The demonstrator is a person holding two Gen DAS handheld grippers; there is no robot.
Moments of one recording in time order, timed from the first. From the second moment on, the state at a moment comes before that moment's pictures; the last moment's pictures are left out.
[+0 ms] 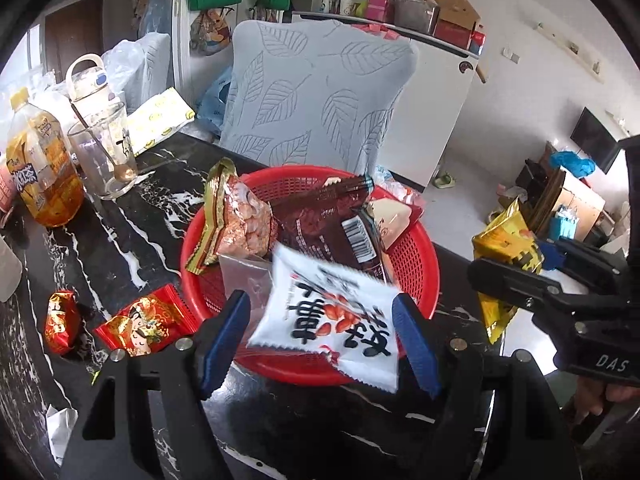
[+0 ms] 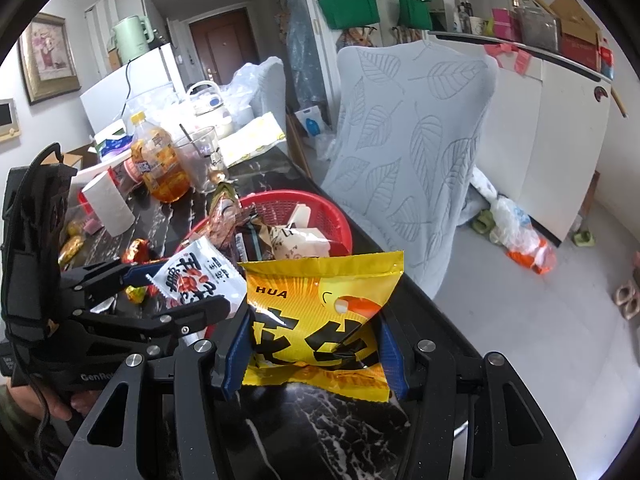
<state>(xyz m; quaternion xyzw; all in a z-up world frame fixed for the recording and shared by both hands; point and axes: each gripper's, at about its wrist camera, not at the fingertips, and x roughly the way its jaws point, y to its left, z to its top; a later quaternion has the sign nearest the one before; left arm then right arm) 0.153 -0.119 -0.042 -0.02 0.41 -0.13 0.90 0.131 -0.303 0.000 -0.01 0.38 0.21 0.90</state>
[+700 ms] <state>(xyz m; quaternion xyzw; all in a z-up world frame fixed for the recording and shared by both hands) 0.155 -0.081 -0.002 -0.03 0.38 -0.09 0.92 0.145 -0.274 0.020 -0.02 0.36 0.24 0.90</state>
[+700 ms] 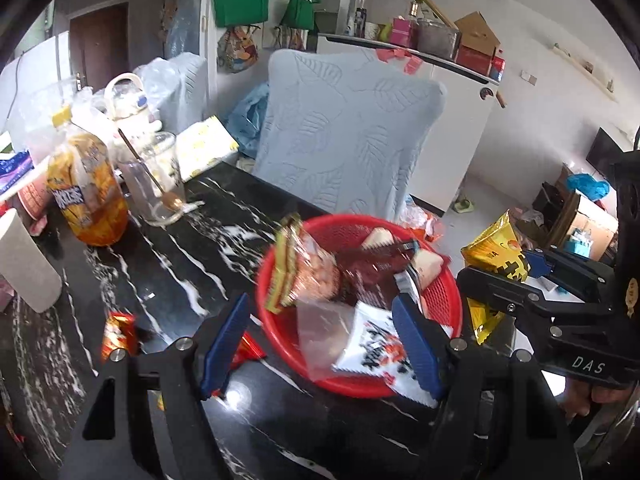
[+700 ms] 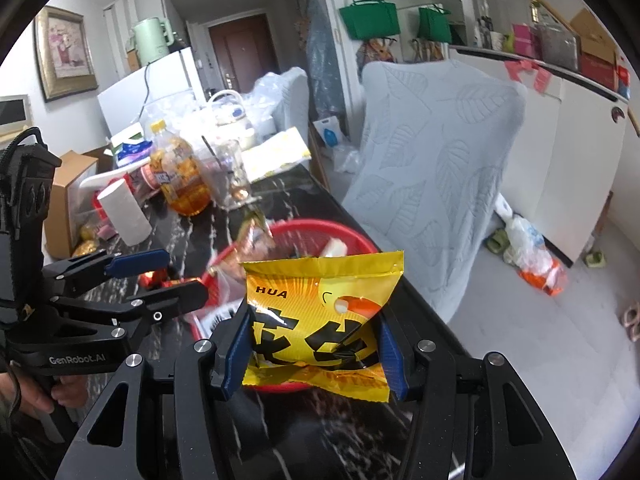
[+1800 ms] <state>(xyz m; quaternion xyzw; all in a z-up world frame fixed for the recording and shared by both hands) 0.232 -0.026 -0.027 -0.03 0.39 -0.03 0.92 0.249 -0.205 -0.020 -0.07 0.40 0.26 0.88</state>
